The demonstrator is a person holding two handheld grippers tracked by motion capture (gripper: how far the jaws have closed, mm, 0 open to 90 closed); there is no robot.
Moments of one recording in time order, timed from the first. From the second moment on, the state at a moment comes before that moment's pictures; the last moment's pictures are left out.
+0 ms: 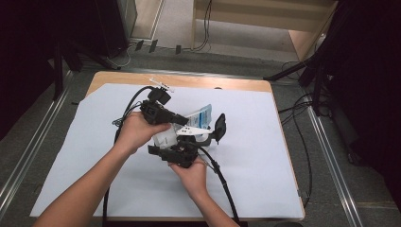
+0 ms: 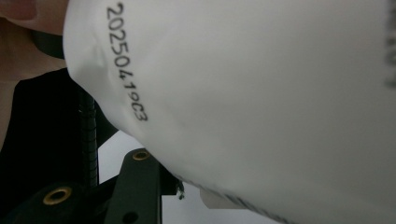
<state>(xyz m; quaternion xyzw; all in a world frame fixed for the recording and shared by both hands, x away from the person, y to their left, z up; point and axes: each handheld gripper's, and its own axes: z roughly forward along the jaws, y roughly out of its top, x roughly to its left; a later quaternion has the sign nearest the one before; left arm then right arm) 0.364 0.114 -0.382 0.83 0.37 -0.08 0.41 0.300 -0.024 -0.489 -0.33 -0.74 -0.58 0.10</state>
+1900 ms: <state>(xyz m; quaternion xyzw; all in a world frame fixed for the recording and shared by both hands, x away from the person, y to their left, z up) 0.363 0.112 -0.379 0.82 0.37 -0.08 0.42 0.299 -0.025 -0.485 -0.33 -0.73 -0.59 0.10</state>
